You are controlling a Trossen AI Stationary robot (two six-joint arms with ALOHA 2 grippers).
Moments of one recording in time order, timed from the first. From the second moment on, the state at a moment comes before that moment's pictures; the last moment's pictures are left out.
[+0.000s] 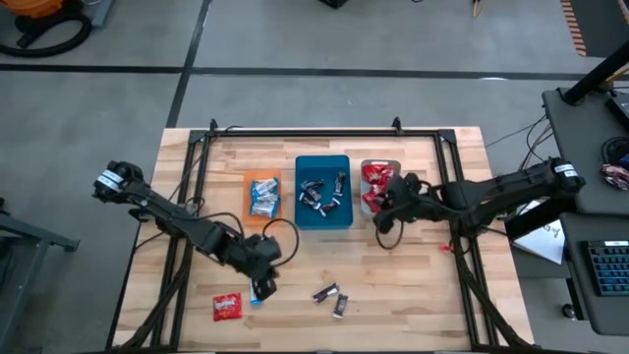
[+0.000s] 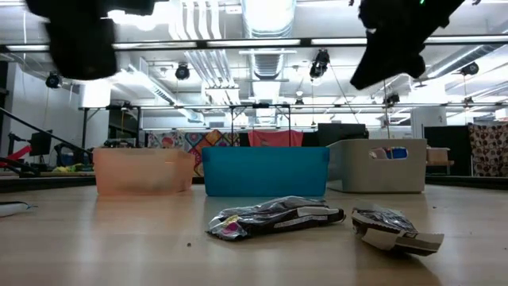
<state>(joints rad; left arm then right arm) -0.50 1.44 0.98 -0.48 -0.11 -0.95 0.15 1.13 0.83 -0.57 0.52 0.69</state>
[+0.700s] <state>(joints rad) -0.63 1.64 0.99 -0.76 -0.08 -1.55 0.31 1.20 0.83 -0.48 0.61 0.68</state>
